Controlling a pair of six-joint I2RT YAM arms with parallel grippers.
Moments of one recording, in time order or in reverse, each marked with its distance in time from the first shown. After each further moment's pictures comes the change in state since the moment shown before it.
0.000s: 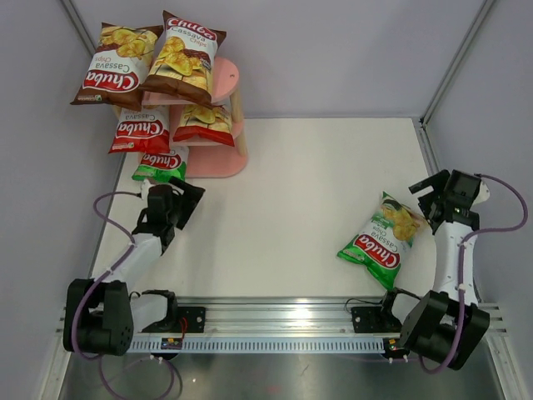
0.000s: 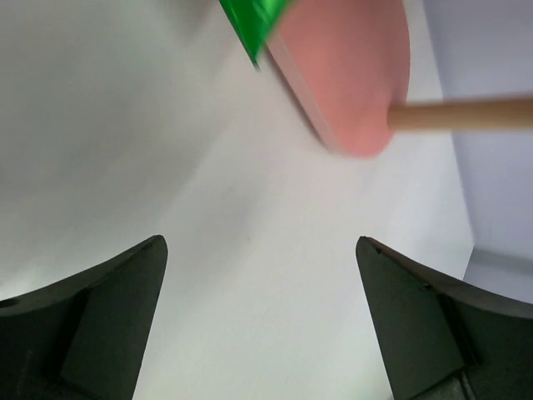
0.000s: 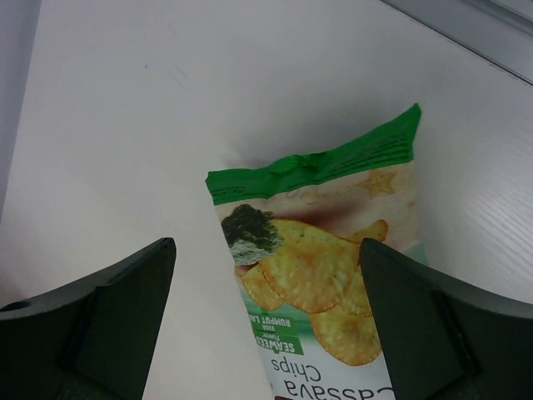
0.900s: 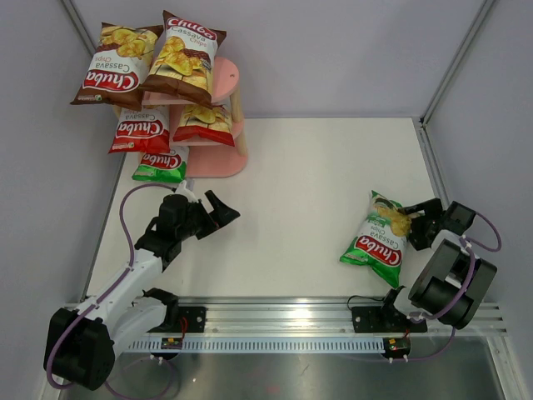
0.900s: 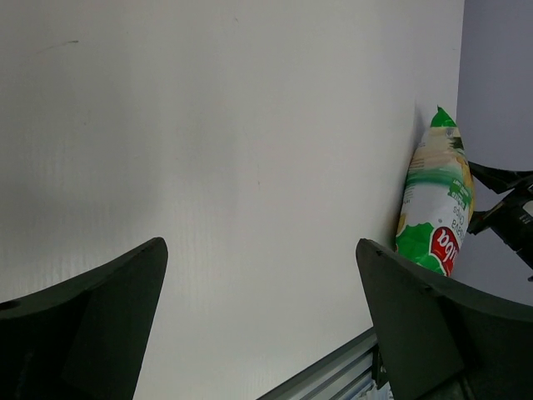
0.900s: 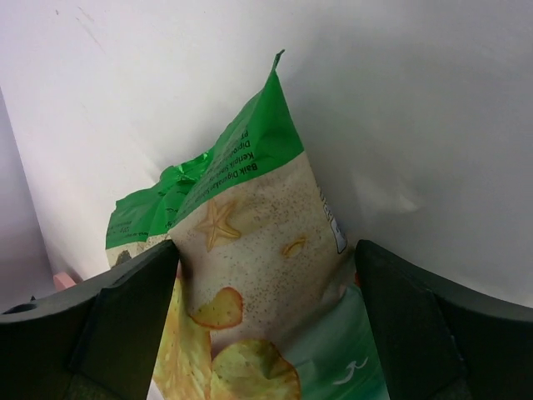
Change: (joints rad) left arm -0.289 -0.233 -0.024 -0.180 0.285 0.237; right arm -0.227 0.247 -0.354 0.476 -0.367 0.063
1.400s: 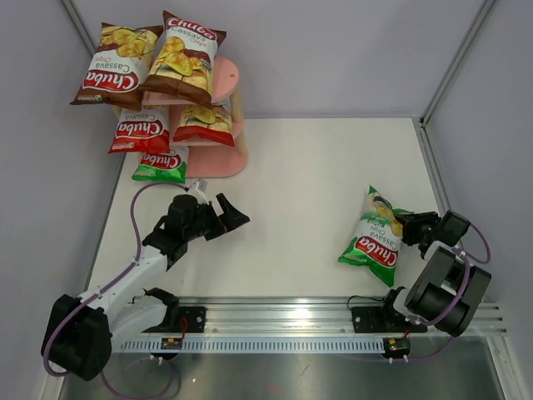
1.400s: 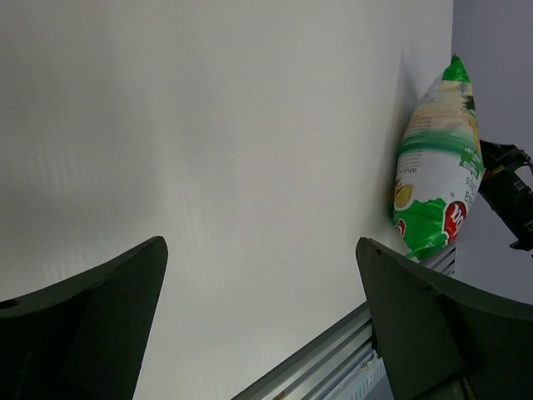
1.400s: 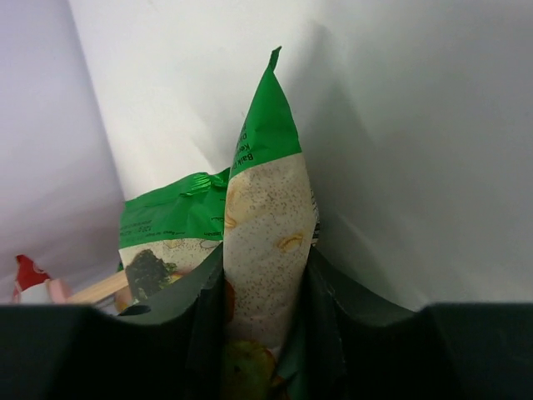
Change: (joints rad) left arm -0.071 0.051 0.000 0.046 0.036 0.007; right arm 0.001 -0.048 -0.137 0.191 -0.145 0.186
